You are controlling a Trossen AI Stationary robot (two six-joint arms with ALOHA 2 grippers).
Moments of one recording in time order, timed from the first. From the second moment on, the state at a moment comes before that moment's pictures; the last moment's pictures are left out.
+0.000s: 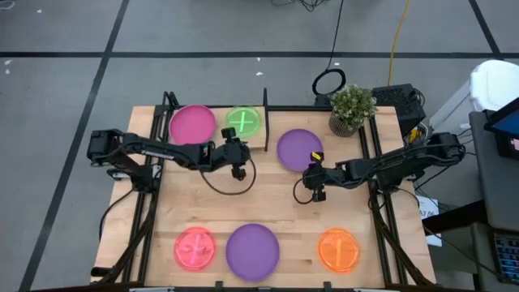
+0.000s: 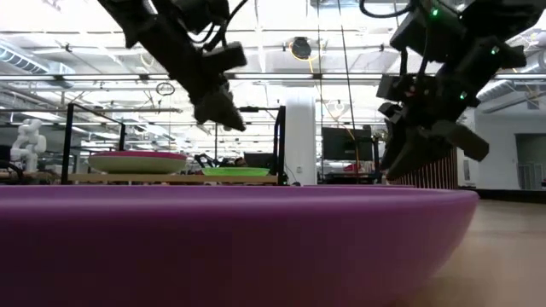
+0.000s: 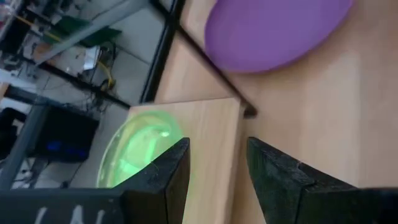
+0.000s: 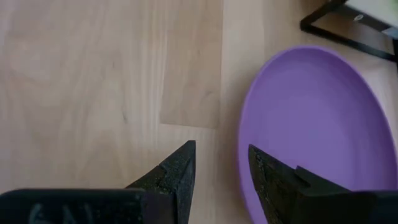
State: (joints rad) left arm 0.07 1.53 0.89 -0.07 -0.53 0.31; right arm 0.09 1.31 0.51 -0.17 0.37 -0.19
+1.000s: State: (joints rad) left arm -0.11 1.49 0.88 0.00 -0.53 0.22; right arm 0.01 1.43 0.50 -0.04 0.37 -0.26
